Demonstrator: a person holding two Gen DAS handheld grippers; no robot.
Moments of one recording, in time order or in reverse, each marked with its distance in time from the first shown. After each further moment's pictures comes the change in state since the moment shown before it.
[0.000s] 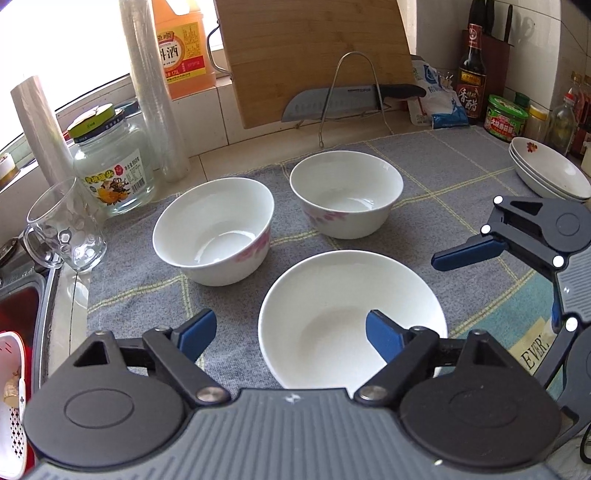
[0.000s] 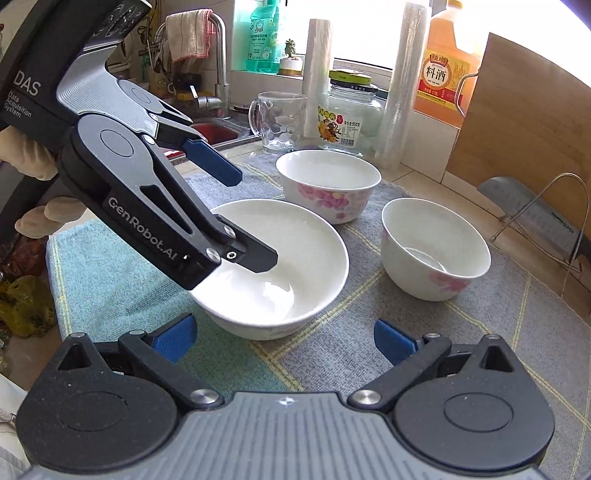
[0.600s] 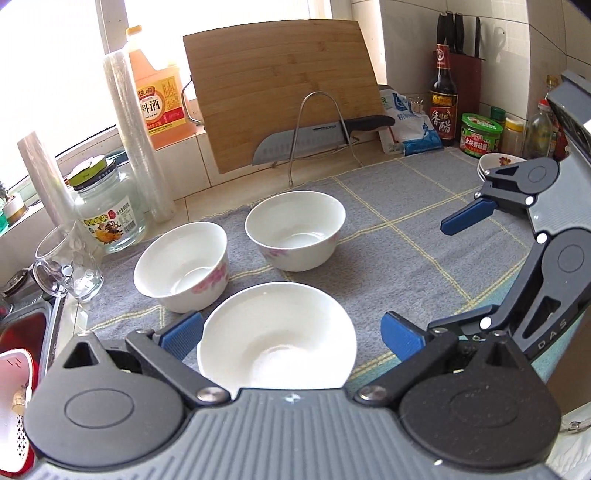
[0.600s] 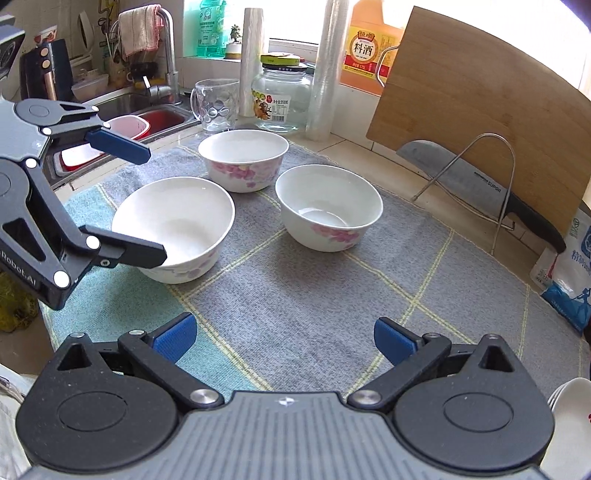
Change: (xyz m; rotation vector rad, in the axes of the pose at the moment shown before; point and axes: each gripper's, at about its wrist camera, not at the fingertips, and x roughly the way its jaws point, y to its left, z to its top) left arm -0.040 -0.053 0.002 0.044 -0.113 0.049; right arm -0.049 -0.057 -0.017 0.057 0.101 -0.089
